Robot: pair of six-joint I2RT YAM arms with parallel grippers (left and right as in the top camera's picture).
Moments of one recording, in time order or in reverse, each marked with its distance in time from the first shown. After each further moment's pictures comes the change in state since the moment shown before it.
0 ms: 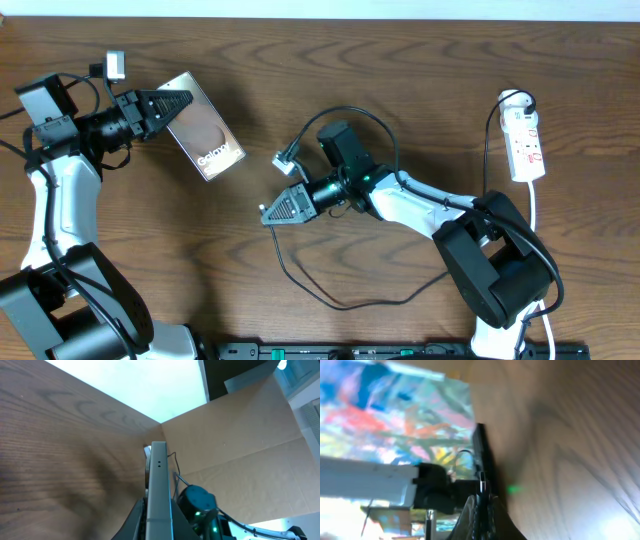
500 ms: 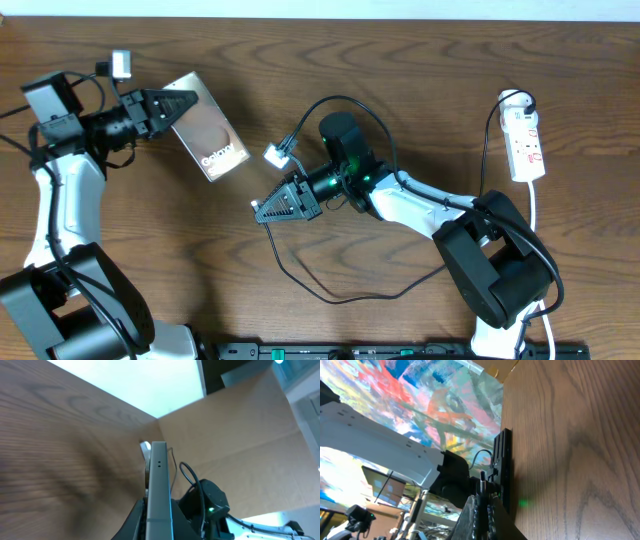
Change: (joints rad) left arm -0.036 0.000 0.000 0.000 0.010 0.000; right arm 0.000 0.000 0.000 0.227 -0.130 -0.026
